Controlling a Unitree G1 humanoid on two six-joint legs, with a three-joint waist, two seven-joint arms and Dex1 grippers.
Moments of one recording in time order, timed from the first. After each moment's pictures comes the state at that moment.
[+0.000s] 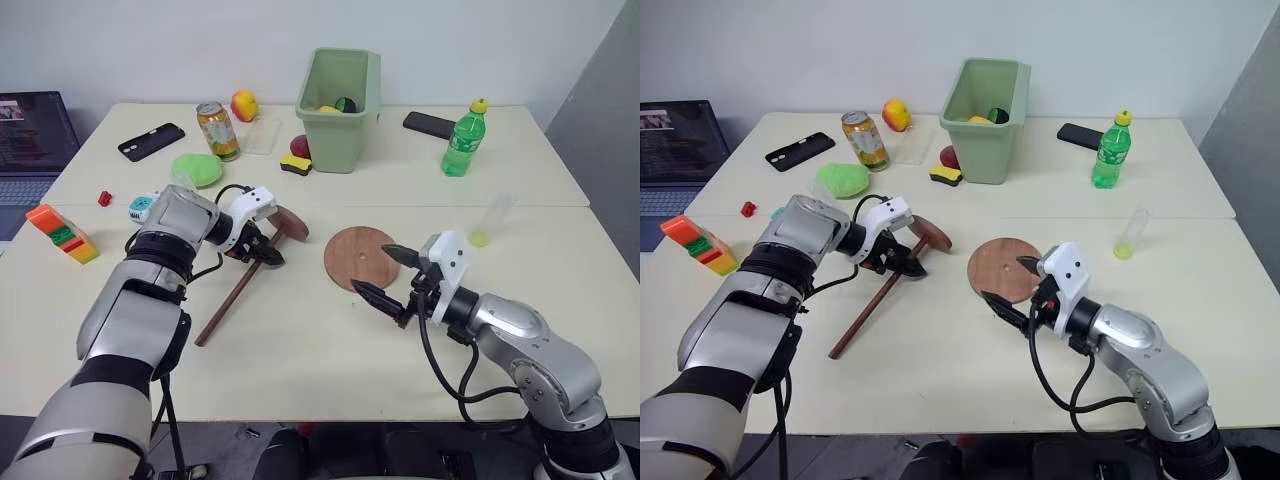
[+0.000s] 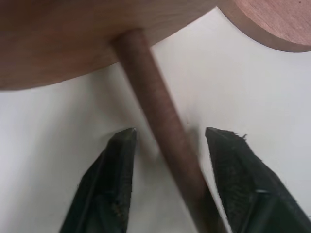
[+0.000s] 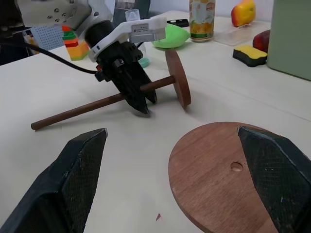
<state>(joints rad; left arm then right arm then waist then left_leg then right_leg) -1.13 0.59 -0.38 0.98 0.08 0.51 -1.32 -0.21 -0.42 0.11 -0.61 0.49 0.70 0.46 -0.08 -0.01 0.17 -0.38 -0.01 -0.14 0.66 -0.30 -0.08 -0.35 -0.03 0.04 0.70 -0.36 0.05</state>
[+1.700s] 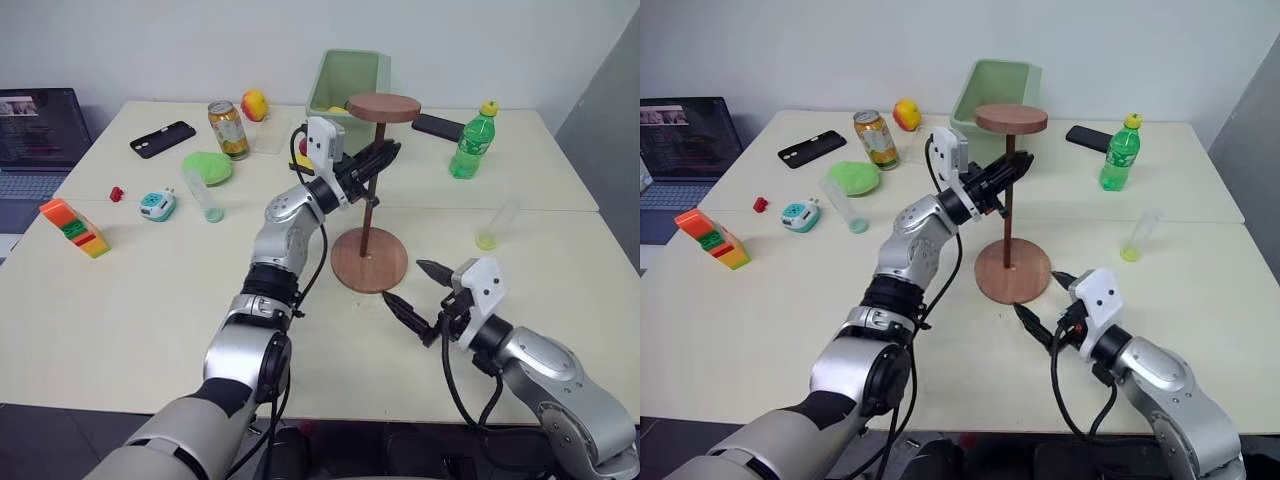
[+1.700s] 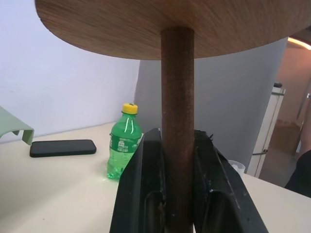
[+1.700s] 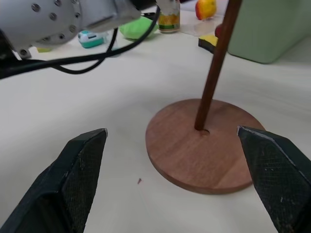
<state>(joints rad) -1.03 0.00 0.12 0.74 -0.33 -0.01 -0.82 0.03 -0.45 0.05 -0.77 0.45 0.63 0.39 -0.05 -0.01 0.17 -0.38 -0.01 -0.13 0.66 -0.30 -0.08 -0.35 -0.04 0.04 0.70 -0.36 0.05</state>
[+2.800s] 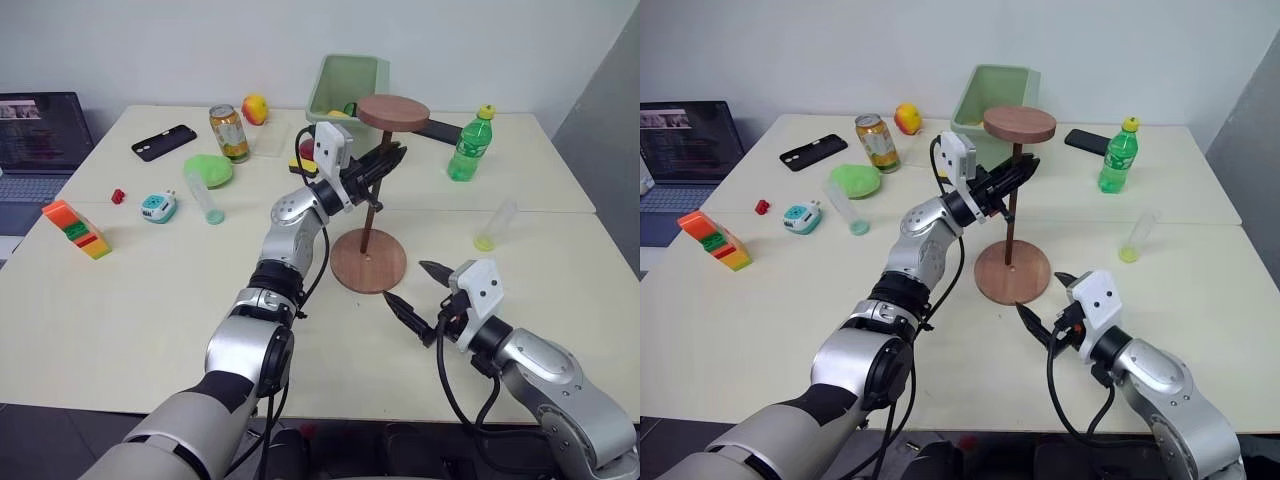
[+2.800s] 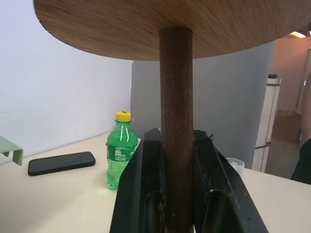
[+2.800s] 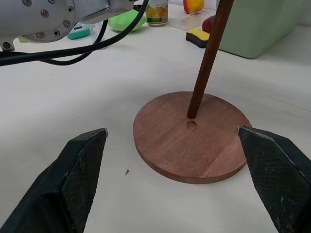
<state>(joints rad) -1.05 0.01 0.08 0.87 -0.31 -0.18 -0.88 0.03 -0.46 0.05 -0.76 0.41 0.65 0.35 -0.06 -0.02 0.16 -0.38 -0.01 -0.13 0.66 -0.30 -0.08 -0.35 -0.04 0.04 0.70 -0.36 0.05</state>
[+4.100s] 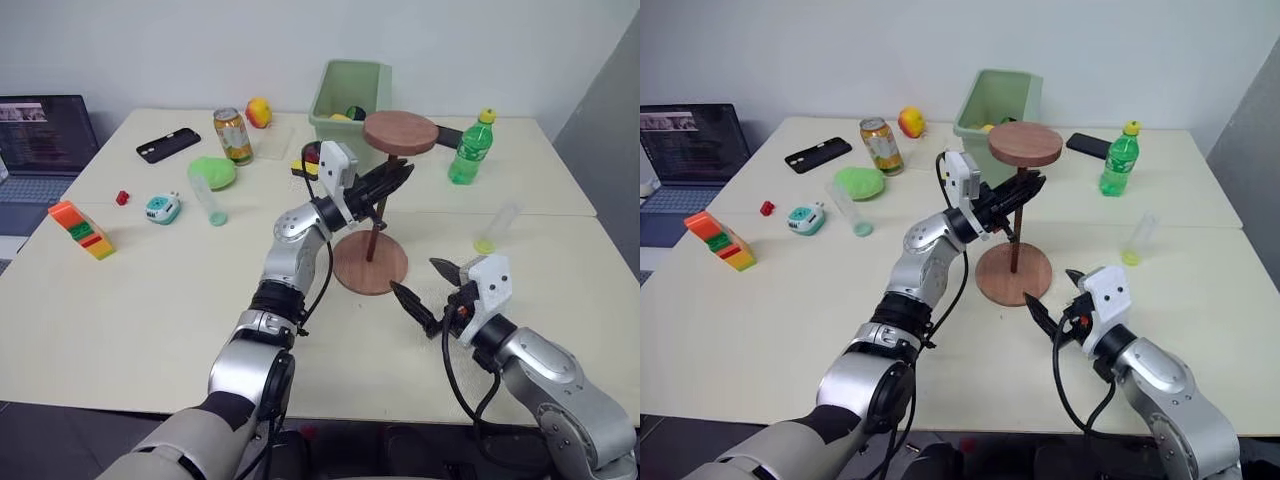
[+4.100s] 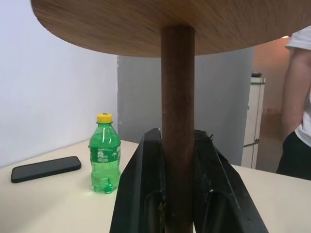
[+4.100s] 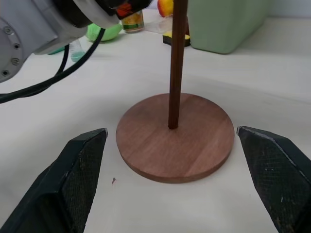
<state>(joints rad) -0.90 0.00 0.03 0.67 -0.29 -0.13 -0.91 0.06 -0.38 -0.02 -0.77 0.46 0.73 0.28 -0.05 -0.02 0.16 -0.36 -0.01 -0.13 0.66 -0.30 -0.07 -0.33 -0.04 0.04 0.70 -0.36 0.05</state>
